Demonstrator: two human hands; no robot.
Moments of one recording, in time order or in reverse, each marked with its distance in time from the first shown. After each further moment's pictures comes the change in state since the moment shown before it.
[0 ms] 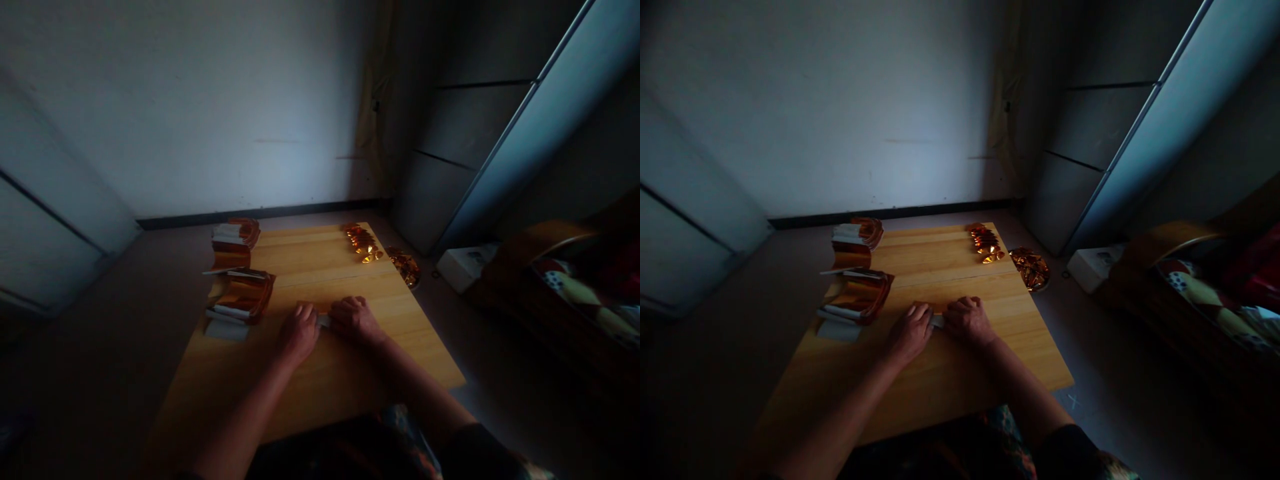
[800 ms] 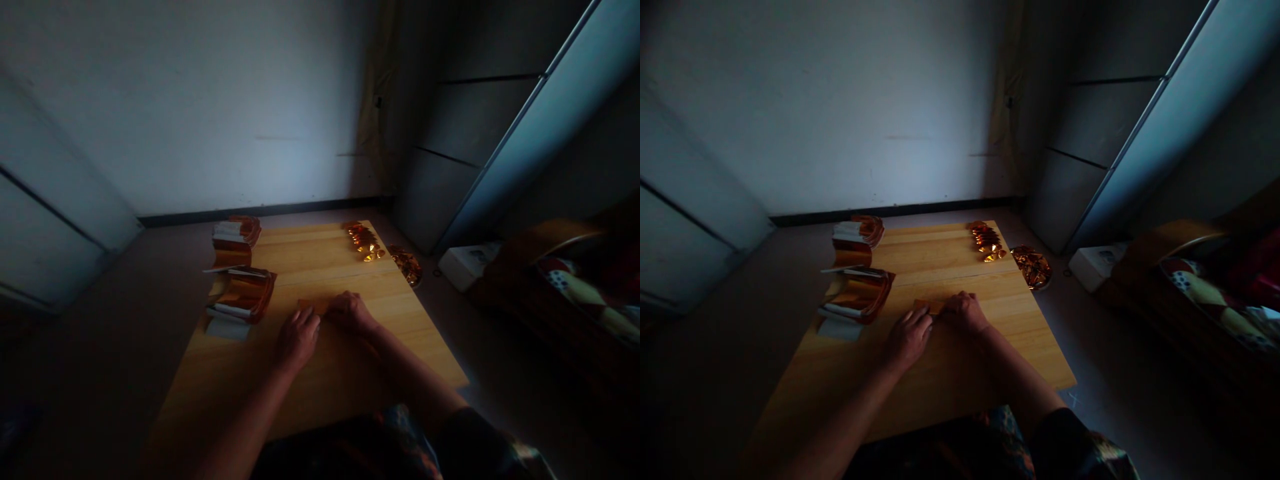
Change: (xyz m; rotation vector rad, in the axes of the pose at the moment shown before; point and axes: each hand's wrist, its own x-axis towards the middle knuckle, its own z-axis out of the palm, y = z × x) left_hand -0.014 -0.001 0.010 0.005 0.137 -0.002; right_hand 0.025 0.013 0.014 0.178 -0.087 0.096
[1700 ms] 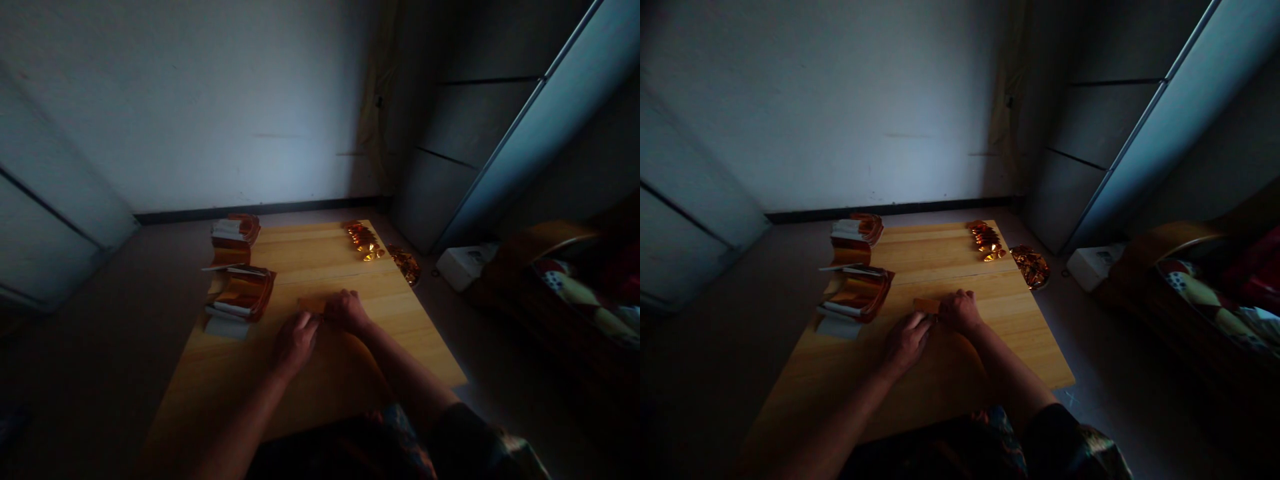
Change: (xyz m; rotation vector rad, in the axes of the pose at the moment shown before) left_hand -0.009 0.000 -0.006 -0.097 -0.068 0.019; right_hand 0.010 -0.022 -0.006 -0.149 -0.114 0.204
